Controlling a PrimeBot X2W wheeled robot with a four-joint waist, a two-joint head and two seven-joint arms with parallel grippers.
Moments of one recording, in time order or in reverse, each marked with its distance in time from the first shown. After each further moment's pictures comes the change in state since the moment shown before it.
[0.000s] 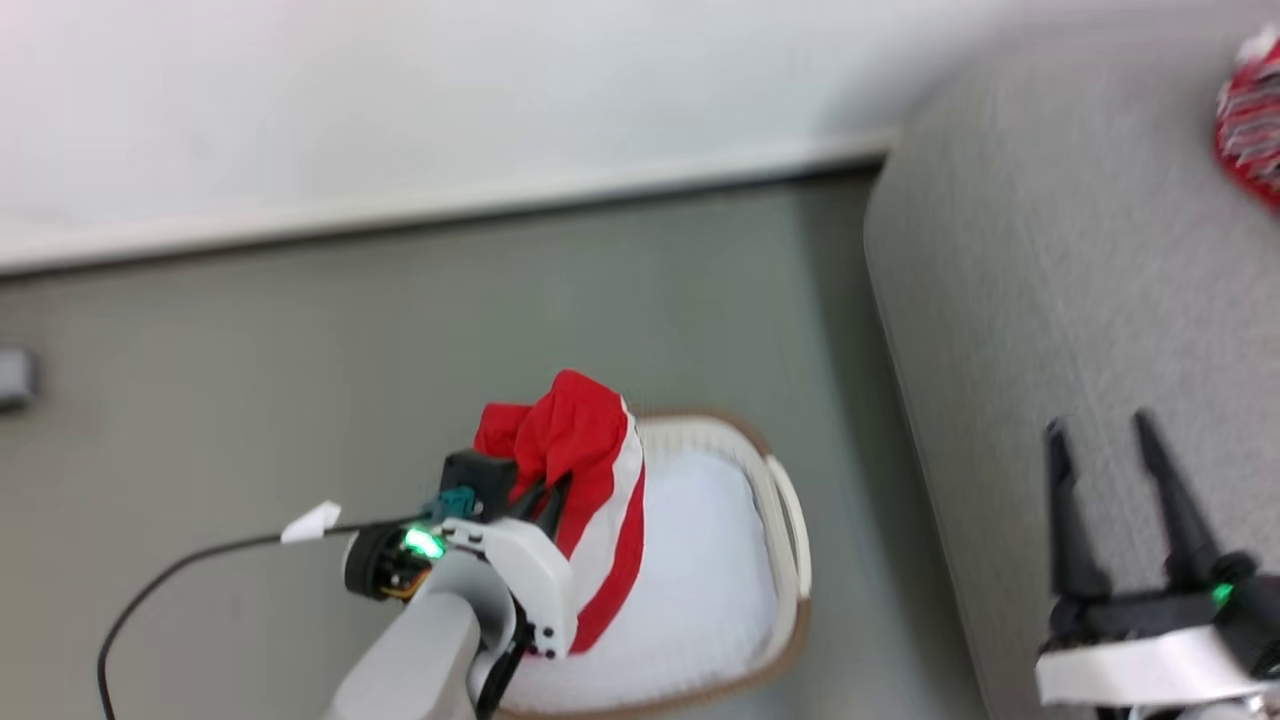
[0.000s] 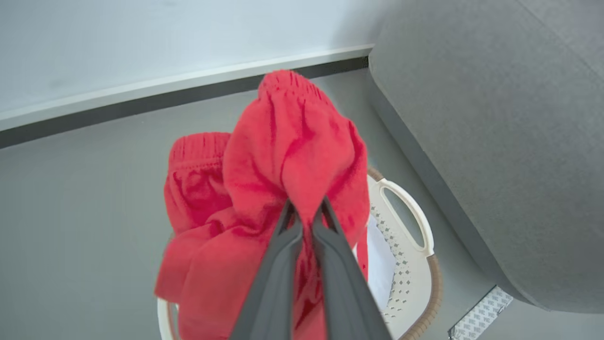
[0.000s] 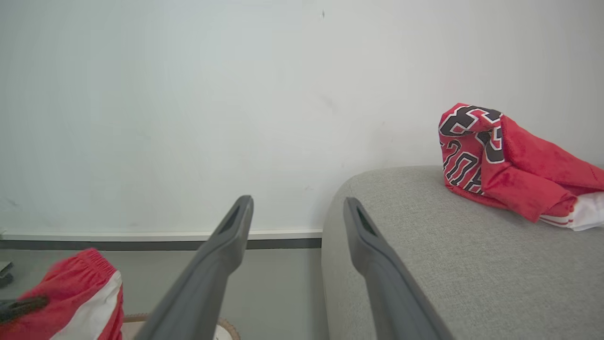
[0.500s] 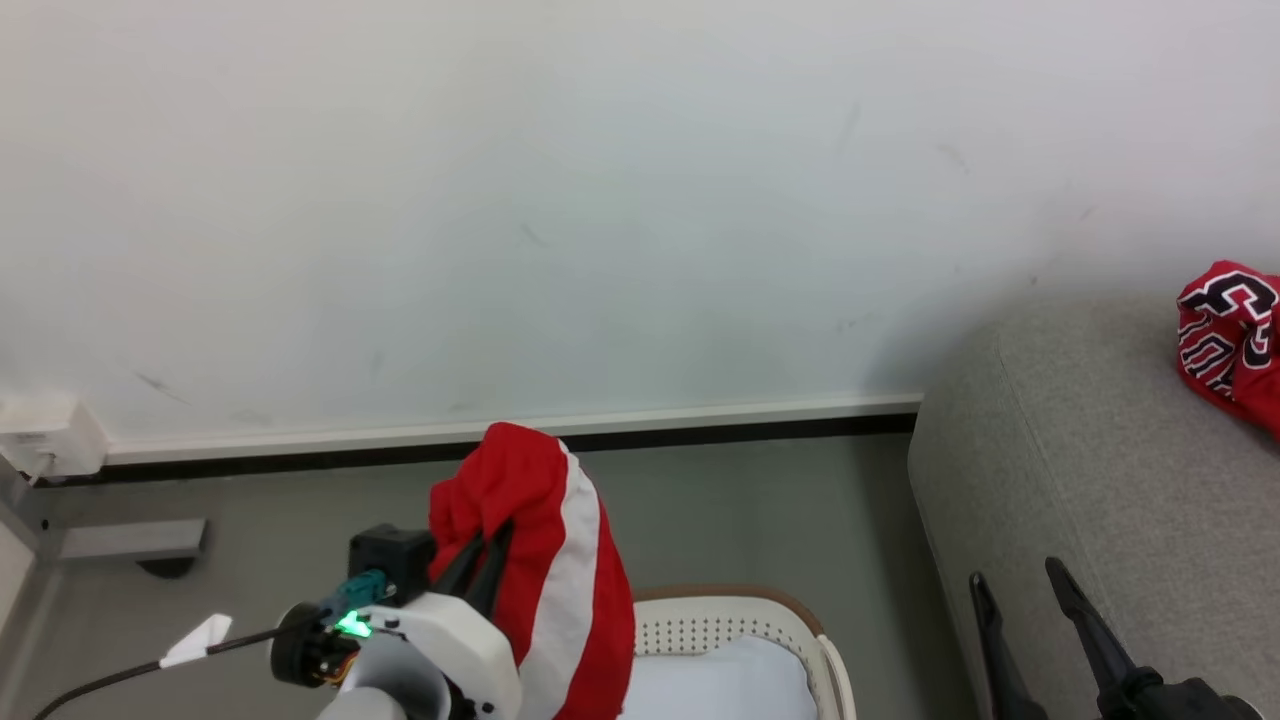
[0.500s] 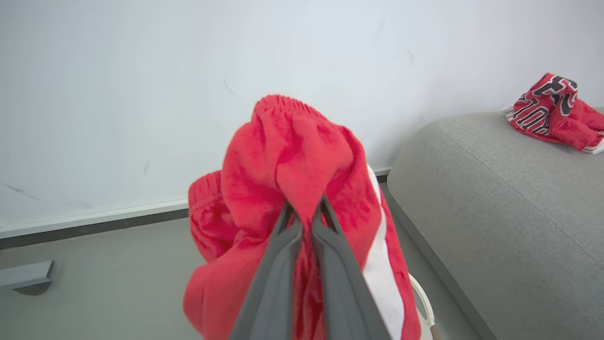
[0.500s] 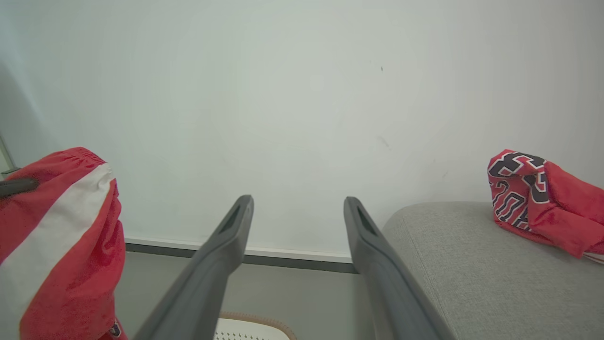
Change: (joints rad) left arm 0.310 0.142 0.069 -0.490 -0.076 0.109 0.094; right arm 0.160 -0.007 0.102 0.088 -0.015 0.000 0.000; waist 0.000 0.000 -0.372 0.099
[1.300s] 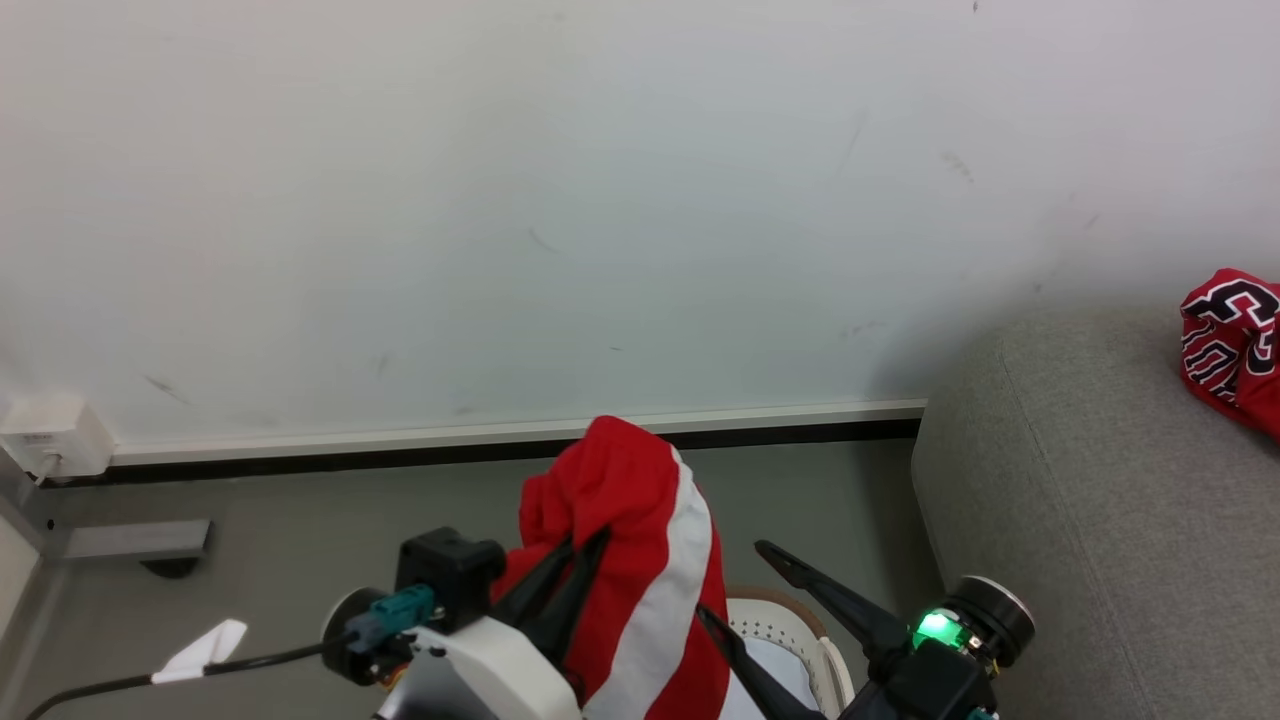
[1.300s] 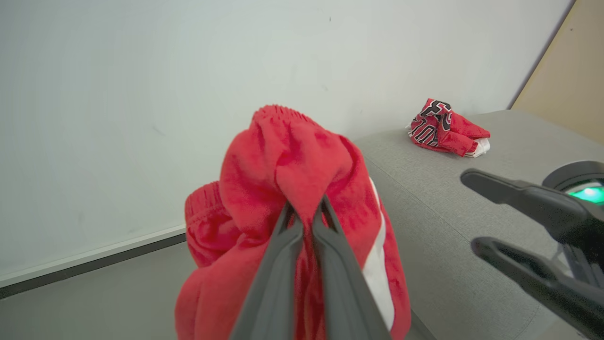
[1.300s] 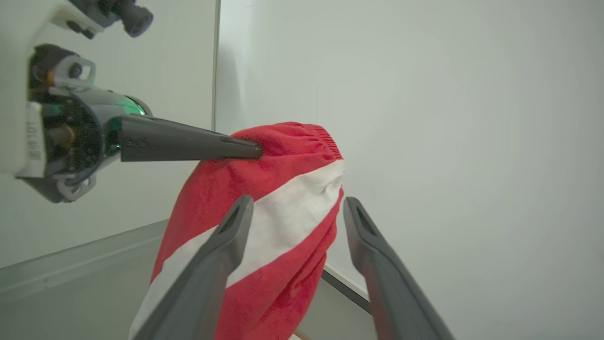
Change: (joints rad) left arm 0.156 0.102 -0.051 -0.585 -0.029 0.065 0.249; right arm -0.245 -0.142 0.567 -0.038 0.083 0.000 0.050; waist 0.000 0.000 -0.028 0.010
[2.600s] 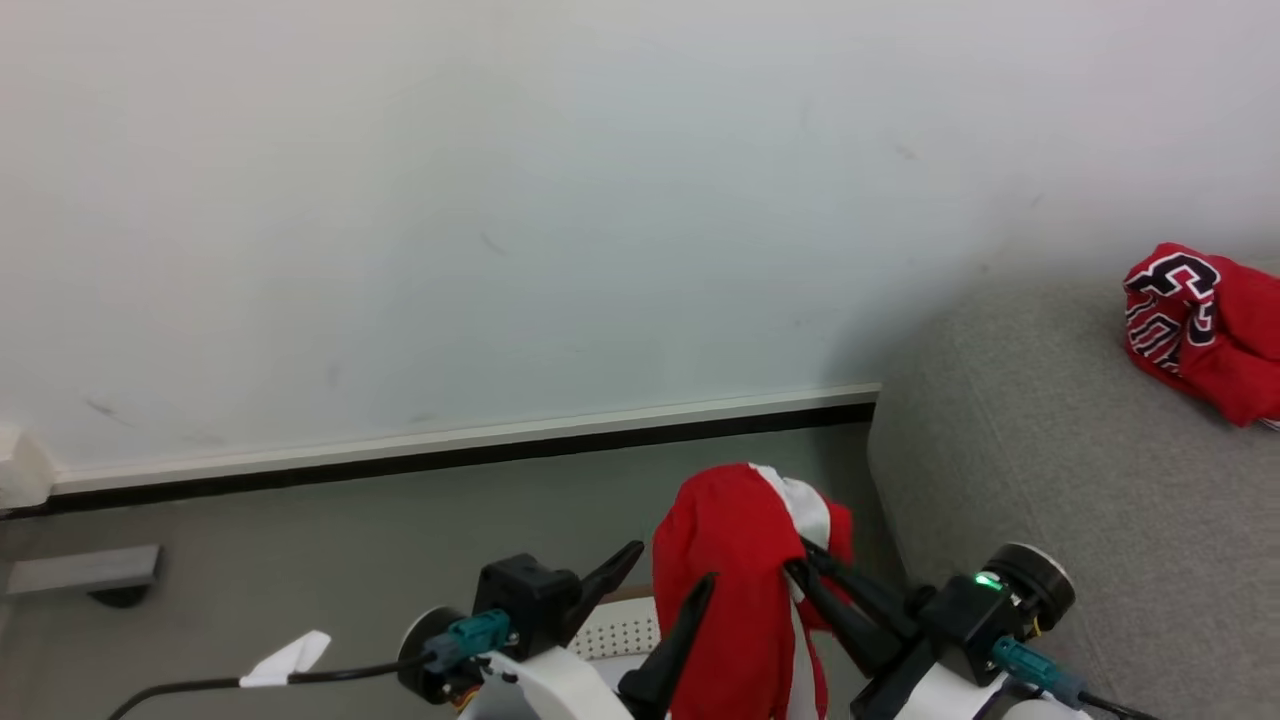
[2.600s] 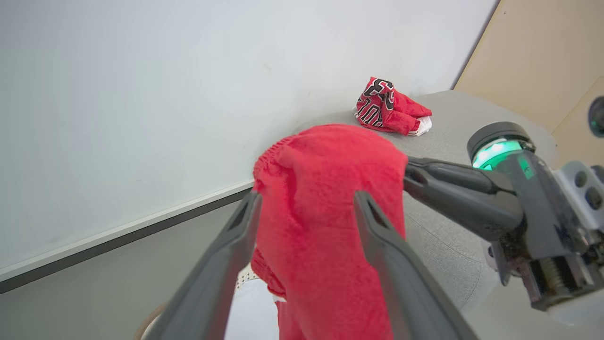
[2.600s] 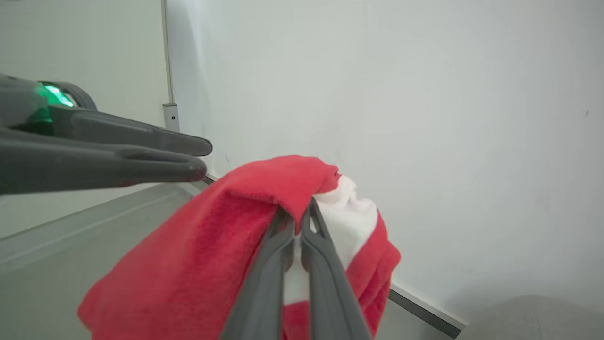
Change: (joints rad) left arm -0.023 -0.061 -0.115 0.056 -0.005 -0.030 -0.019; right arm -0.129 -0.064 0.074 0.141 0.122 0.000 0.030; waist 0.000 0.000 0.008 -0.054
